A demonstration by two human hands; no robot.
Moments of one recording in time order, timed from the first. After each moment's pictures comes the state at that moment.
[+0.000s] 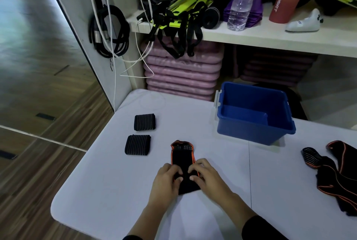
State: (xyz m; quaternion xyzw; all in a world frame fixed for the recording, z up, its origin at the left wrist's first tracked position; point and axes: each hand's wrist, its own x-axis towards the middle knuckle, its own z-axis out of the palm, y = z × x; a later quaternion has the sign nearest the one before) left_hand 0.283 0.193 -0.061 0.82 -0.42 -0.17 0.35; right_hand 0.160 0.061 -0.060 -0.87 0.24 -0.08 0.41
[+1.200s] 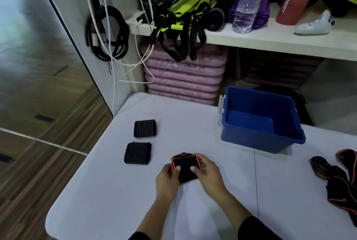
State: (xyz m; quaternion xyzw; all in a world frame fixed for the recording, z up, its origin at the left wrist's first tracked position) left_hand 0.302 0.152 -0.055 0.81 -0.14 -0.31 0.48; right_hand 0.202 0.046 -0.050 -0.74 0.38 -0.16 0.53
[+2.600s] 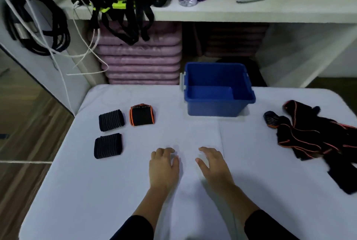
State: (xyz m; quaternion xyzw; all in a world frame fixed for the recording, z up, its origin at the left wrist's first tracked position) left_hand 0.251 0.142 -0.052 0.84 -0.44 -0.14 0.27; right_hand 0.093 0.064 -0.065 -0.79 0.48 -0.17 0.33
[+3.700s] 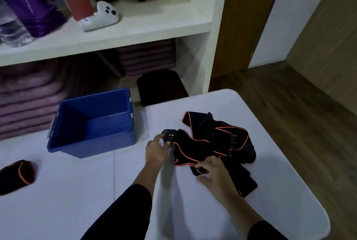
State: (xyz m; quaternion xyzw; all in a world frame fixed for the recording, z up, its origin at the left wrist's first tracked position) left_hand -0.003 -0.143 -0.042 0.80 -0.43 -0.33 0.27; right_hand -0.221 -0.098 -0.055 -0.76 0.52 -0.21 0.32
